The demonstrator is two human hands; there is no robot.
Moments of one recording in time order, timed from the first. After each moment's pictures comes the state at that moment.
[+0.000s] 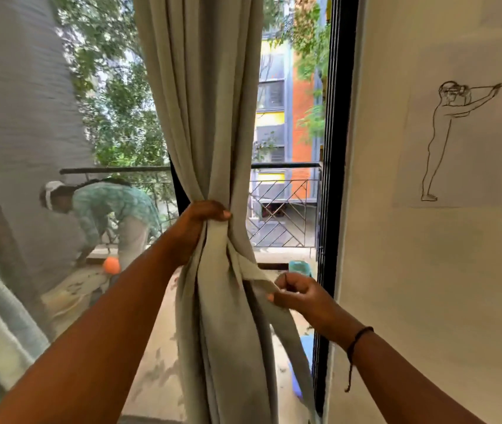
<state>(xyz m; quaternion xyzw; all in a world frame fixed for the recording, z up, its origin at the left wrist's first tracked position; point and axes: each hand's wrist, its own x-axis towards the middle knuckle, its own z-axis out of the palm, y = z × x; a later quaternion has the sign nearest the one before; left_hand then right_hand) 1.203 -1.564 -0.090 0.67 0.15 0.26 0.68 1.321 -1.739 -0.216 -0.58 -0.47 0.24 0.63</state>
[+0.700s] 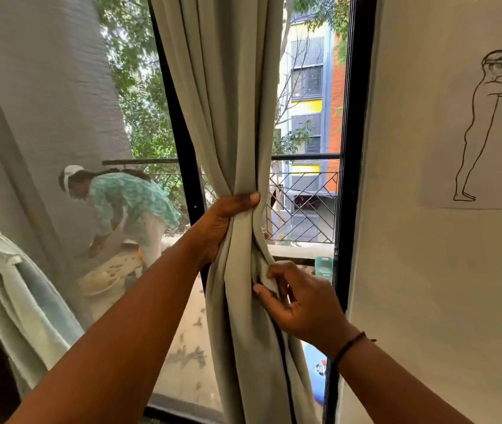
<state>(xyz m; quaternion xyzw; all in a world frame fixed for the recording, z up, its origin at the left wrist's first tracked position) 1.251 -1.597 -0.102 0.63 0.10 0.25 0.73 1.332 -1.741 -0.211 -0.60 -0.58 -0.27 0.47</state>
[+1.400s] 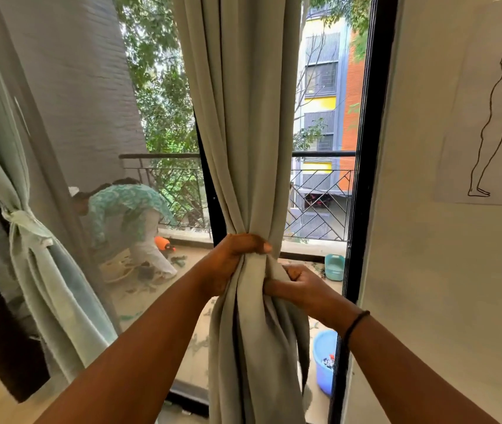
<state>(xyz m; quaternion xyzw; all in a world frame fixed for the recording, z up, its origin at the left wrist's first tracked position) 1.198 -1.622 -0.146 0.65 0.18 0.20 0.71 1.314 -1.732 -0.196 -0.54 -0.51 0.38 0.56</state>
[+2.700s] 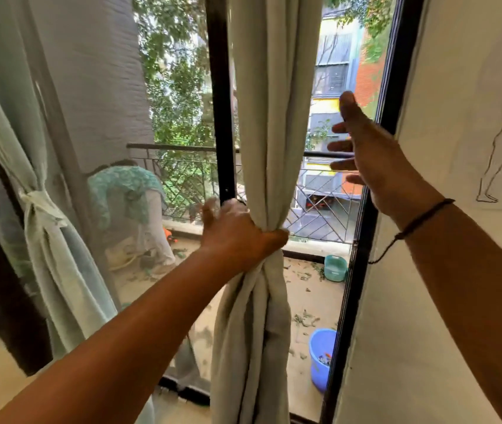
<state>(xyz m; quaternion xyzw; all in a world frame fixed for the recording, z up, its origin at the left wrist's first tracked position) 1.167 -1.652 -0.107 0.91 0.36 0.22 0.06 1.318 -1.760 -0.022 -0.64 -0.41 0.06 0.65</state>
